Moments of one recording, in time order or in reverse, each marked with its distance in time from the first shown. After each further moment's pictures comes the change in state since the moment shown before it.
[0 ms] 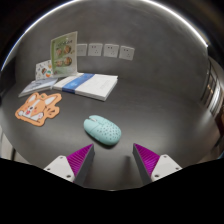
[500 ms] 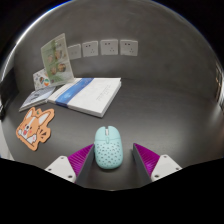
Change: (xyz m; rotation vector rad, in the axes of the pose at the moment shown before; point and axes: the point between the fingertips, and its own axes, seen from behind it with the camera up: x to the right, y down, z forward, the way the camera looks) arm 0.008 -0.061 0.080 -0.045 -0.166 0.059
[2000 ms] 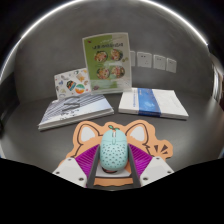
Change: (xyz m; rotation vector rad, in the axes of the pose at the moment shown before) arm -0.352 -0.041 0.044 0.153 0.102 0.094
